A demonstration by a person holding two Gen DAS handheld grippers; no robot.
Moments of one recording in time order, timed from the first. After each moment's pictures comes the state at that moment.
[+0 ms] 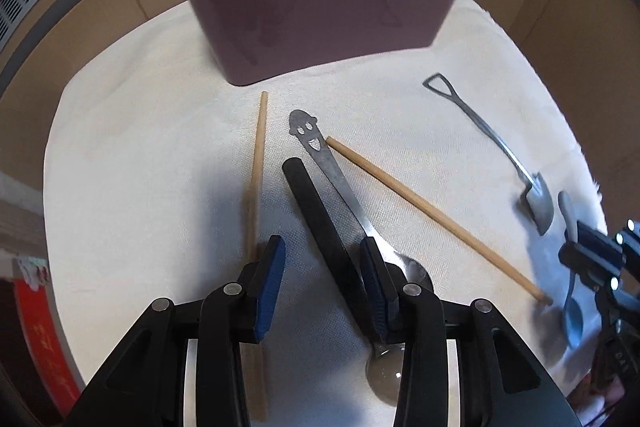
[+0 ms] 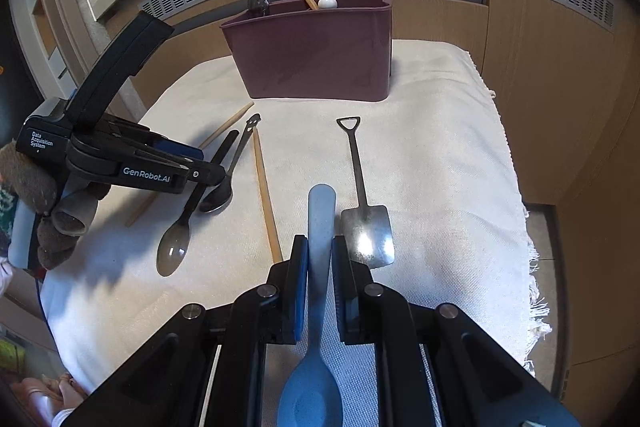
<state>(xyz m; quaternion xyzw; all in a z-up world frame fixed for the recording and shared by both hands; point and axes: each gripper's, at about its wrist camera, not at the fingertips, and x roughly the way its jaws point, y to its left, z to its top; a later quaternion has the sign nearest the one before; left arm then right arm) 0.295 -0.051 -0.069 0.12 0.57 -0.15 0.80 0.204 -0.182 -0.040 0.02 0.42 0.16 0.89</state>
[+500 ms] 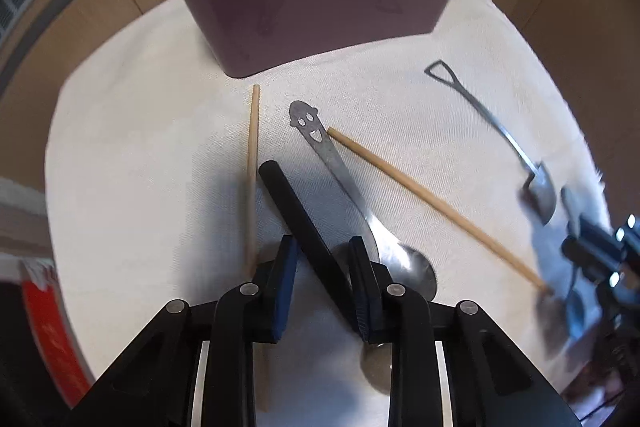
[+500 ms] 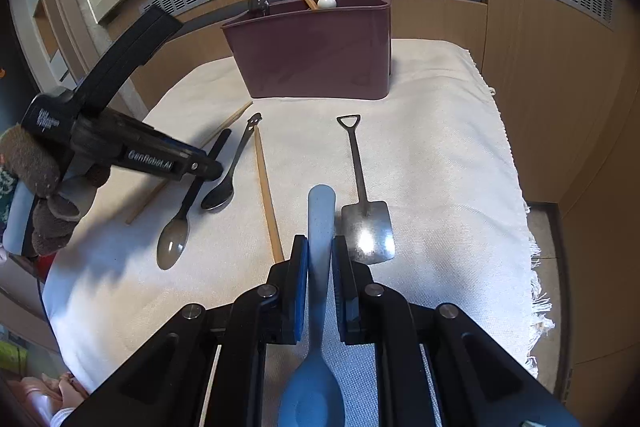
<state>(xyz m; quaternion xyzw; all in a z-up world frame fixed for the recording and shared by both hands) 0.310 -0.051 -0.067 0.11 0.59 -0.15 0.78 0.201 -0.183 -0.042 0.02 0.42 0.17 0.89</state>
